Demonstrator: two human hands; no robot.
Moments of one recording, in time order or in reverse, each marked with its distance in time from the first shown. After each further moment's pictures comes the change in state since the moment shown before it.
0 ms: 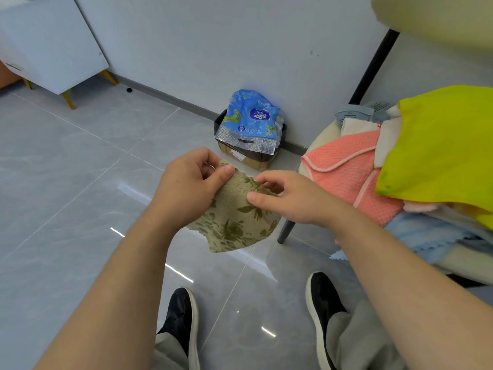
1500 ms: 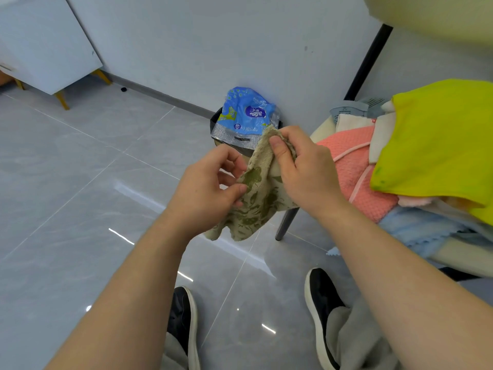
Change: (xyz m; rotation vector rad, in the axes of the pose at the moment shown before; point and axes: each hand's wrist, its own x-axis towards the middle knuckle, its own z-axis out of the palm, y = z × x) left_hand -0.013 0.015 0.020 -0.214 -0.166 0.142; right_hand -0.001 -0.016 -0.007 -0.186 0.732 -0.214
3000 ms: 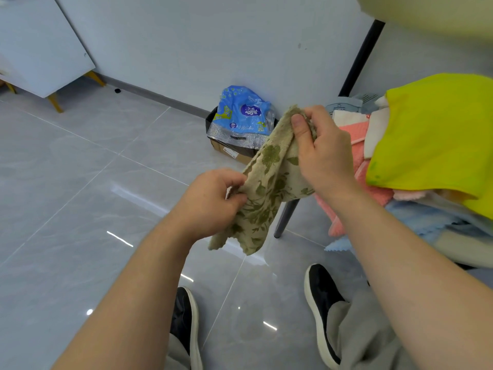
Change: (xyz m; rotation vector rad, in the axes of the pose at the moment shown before) left_hand 0.000 -0.004 0.004 0.382 -0.168 0.008; right_hand 0.015 0.013 -0.019 -0.003 0.125 0.080
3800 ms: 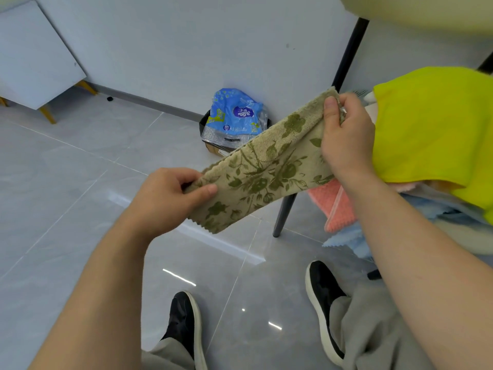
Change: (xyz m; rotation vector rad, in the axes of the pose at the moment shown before) left_hand -0.012 -0.022 -0.038 -0.123 0.075 -0.185; right_hand 0.025 0.030 -0.023 0.021 0.205 0.212
